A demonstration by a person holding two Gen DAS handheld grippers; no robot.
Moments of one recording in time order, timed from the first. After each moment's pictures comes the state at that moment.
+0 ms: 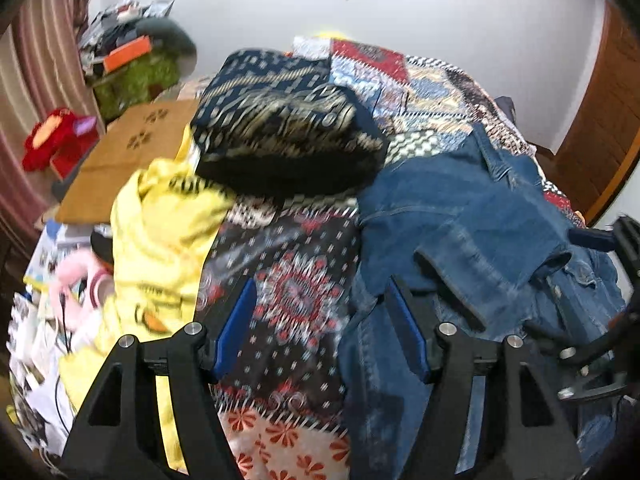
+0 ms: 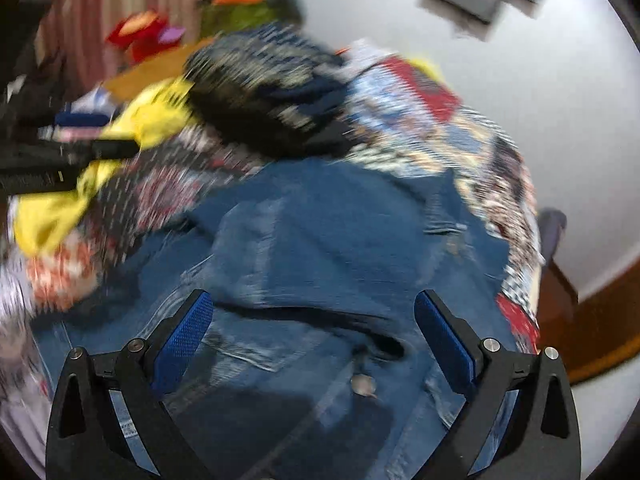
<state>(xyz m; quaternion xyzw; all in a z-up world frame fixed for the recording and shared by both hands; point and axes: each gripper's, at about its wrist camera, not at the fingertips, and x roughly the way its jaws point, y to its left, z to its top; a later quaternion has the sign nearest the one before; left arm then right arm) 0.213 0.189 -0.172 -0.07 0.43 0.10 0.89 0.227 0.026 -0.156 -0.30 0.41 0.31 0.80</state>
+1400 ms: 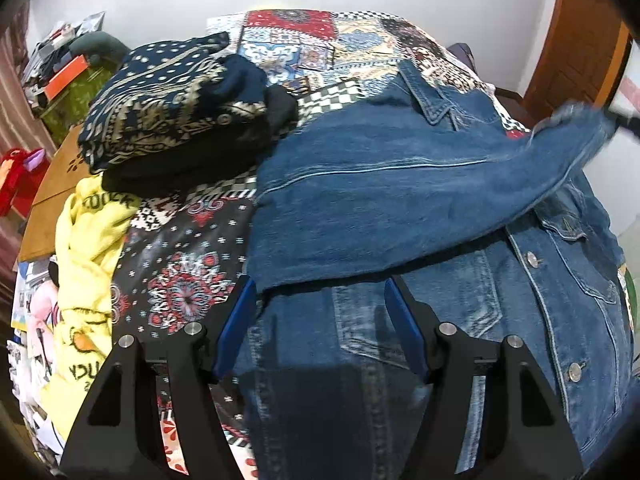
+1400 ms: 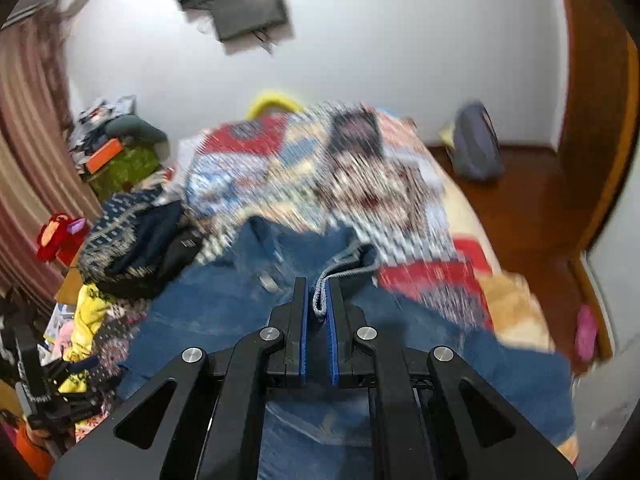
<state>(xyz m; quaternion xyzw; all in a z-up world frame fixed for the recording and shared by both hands) 0.261 0.091 -0.203 -0.01 0.48 0.02 0.88 0.322 -0.206 -0.097 0.06 0.42 0.14 0.90</state>
